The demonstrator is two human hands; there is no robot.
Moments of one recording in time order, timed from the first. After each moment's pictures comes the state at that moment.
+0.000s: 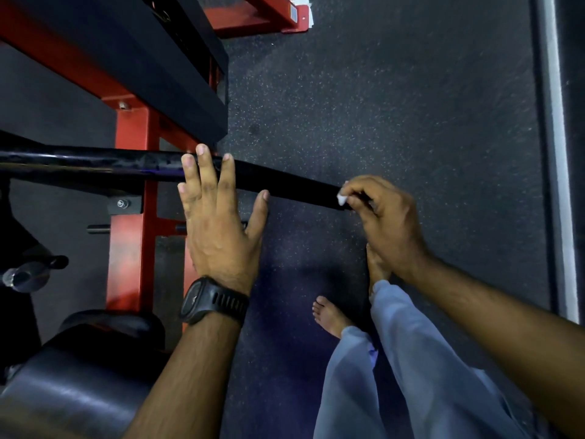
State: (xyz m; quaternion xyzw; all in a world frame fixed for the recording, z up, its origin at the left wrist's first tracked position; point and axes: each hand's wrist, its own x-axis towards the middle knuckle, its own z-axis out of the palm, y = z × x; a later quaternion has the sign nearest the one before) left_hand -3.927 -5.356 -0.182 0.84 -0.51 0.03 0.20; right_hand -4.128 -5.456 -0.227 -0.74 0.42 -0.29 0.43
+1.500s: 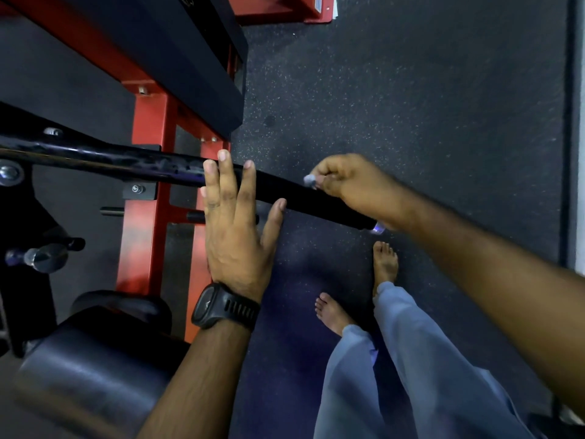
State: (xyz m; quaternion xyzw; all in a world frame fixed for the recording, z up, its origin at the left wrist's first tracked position) left_hand -3.930 -5.345 -0.182 0.82 -0.51 0.02 0.24; right_hand -4.059 -5.497 -0.187 -0.65 0.39 -0.01 0.65
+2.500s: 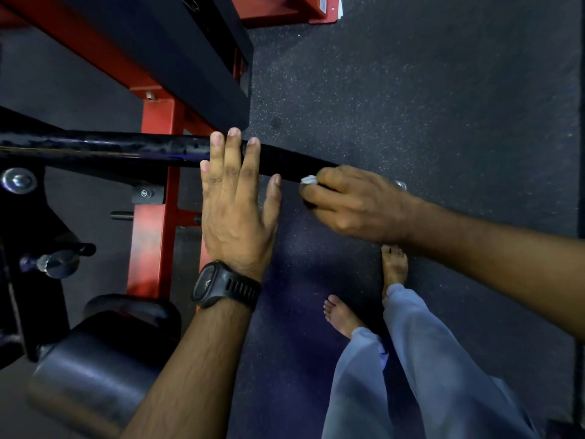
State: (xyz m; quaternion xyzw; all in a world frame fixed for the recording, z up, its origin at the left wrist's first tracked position) left_hand -3.910 -5.371 -0.172 0.81 -0.54 0.08 0.22; right_hand -4.071 -5.495 -0.209 -0.98 -0.05 -0.22 -0.01
